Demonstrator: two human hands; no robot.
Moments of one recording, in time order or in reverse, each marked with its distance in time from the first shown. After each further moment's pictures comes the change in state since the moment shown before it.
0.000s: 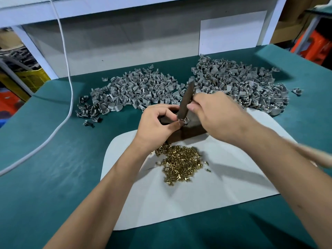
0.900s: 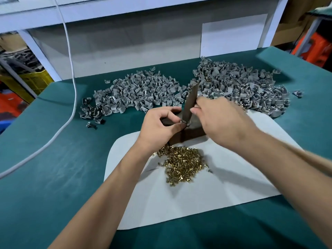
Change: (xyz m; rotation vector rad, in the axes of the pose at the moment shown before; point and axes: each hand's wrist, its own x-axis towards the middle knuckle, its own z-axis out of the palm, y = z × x) left_hand -0.001 0.006 -0.001 -0.004 -0.005 -0.088; right_hand -0.007 -0.007 0.000 -0.149 0.031 0.058
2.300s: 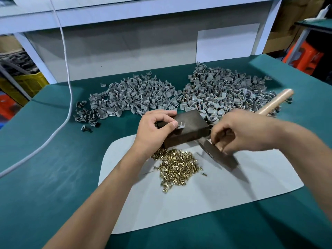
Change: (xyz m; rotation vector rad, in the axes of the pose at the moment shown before) left_hand 0.001 -0.008 -0.001 0.064 0.045 0.055; right_hand -0.008 0.071 -0.017 0.192 -0.457 -0.258
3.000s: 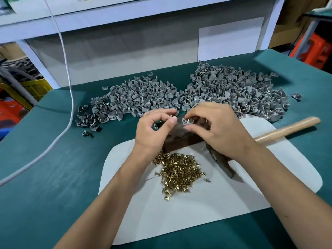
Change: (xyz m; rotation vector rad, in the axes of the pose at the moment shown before) left_hand 0.000 0.003 0.000 -0.009 0.100 0.089; right_hand 0.045 -0.019 0.041 0.092 0.733 -0.157
